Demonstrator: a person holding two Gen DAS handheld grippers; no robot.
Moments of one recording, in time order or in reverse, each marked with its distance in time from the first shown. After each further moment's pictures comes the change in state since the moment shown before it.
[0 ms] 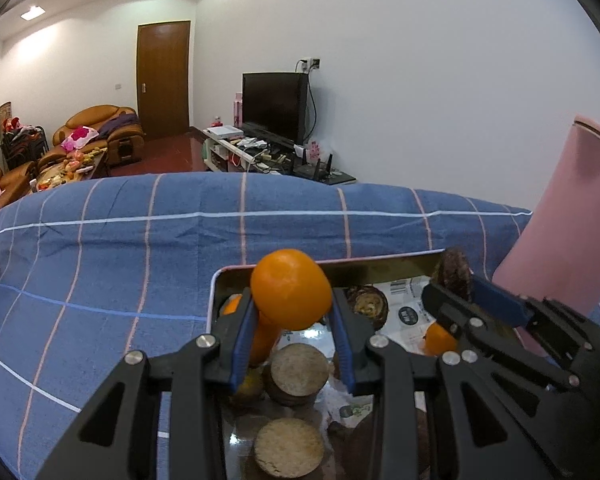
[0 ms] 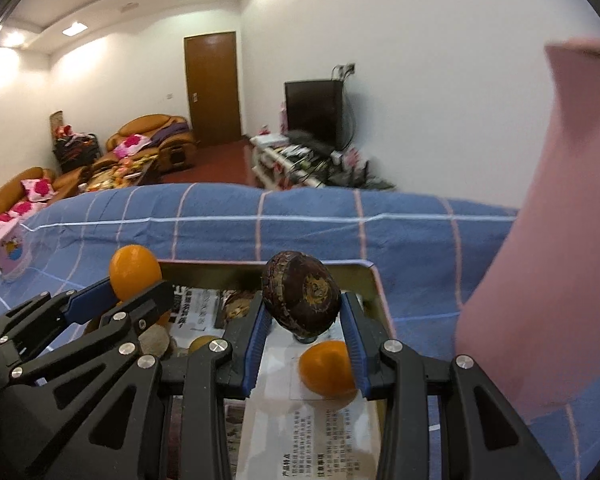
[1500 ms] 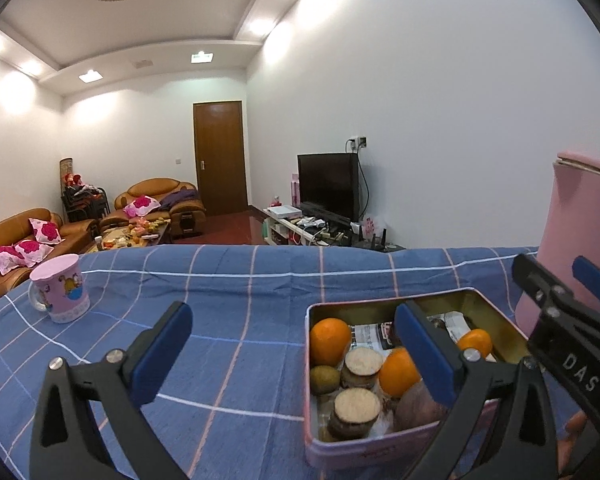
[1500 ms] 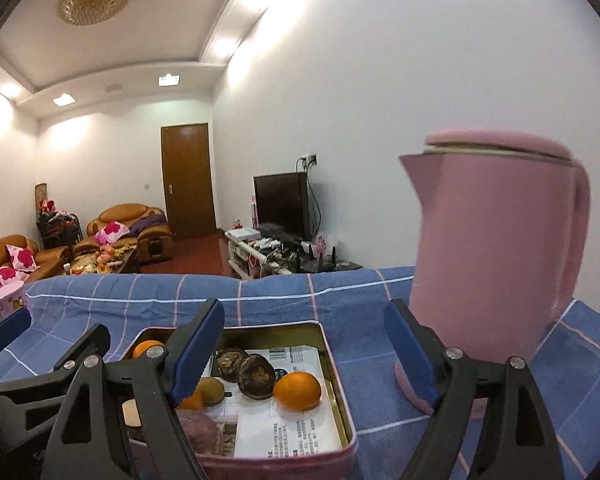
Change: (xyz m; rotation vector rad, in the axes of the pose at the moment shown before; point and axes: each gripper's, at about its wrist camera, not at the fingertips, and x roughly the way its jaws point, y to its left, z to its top) left arm -0.086 0.017 -0.033 0.016 -0.321 0.221; right arm -0.094 0.002 -0.031 0.061 -0.421 -0.153
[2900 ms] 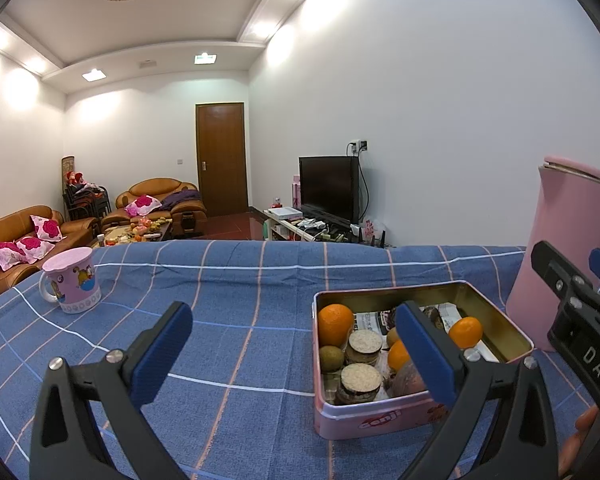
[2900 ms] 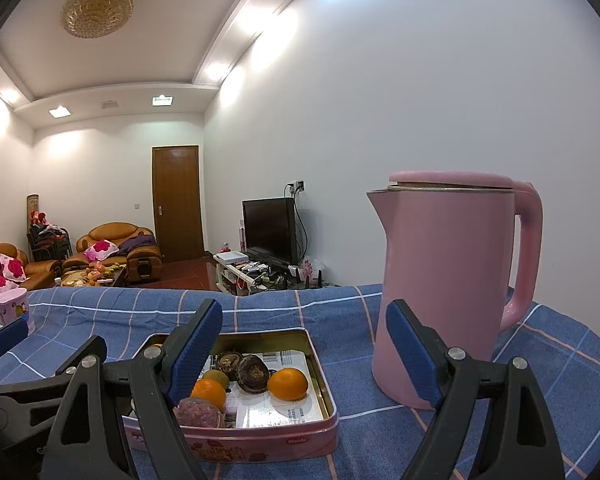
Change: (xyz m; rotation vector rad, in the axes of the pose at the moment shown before) left arm -0.024 0.013 -0.008 -0.020 -0.011 -0.004; right arm -0.042 0.004 -0.003 -0.006 -0.075 -0.044
